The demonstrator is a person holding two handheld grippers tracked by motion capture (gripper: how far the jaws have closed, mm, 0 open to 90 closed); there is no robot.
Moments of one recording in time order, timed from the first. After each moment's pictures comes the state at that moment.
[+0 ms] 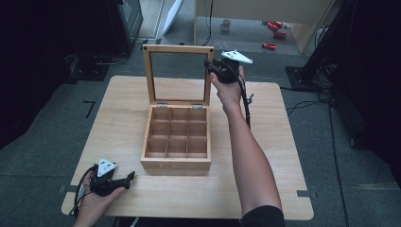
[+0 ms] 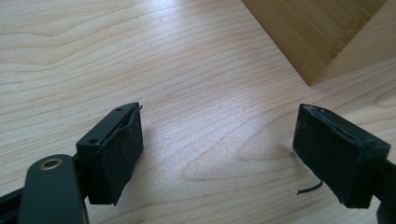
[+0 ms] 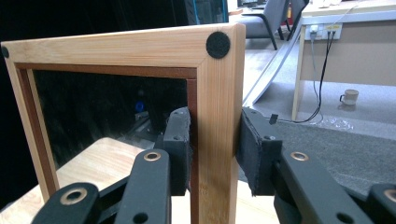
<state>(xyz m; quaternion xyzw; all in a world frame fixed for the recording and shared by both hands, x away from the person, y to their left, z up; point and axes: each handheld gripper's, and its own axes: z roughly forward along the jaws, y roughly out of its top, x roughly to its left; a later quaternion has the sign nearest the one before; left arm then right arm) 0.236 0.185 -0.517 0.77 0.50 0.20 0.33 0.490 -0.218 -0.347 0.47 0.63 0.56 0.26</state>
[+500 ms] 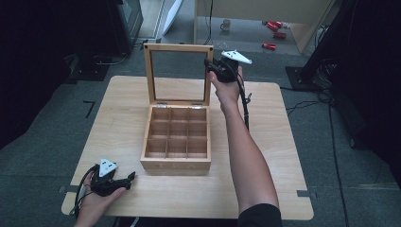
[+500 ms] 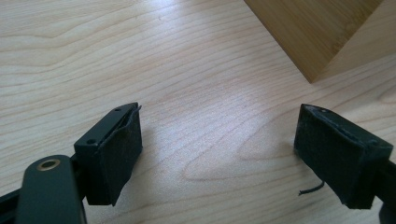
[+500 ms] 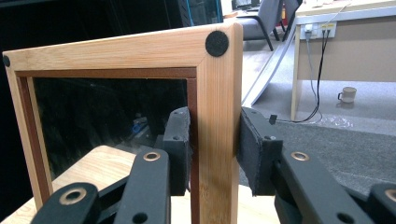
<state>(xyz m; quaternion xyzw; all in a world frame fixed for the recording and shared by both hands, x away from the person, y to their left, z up) 0.236 0.182 -0.518 0.78 0.49 0.21 0.33 0.498 -0.216 -0.353 0.48 0.61 0.57 0.26</state>
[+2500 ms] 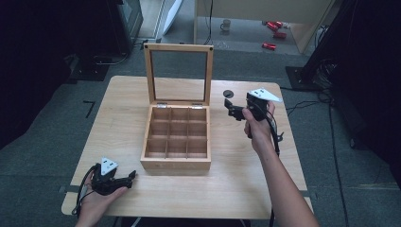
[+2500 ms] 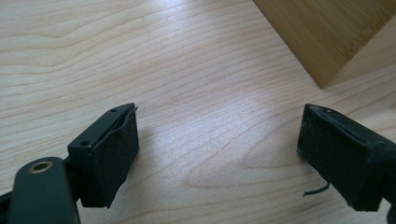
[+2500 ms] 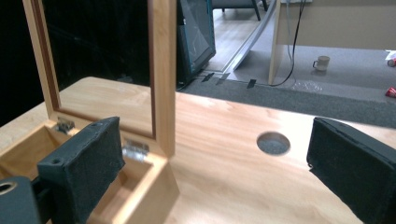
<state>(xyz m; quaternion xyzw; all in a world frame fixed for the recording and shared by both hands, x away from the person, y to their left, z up) 0.239 0.178 -0.518 0.77 0.51 0.21 0.32 0.383 -0.296 -0.398 0.50 0.65 0.51 0.26</state>
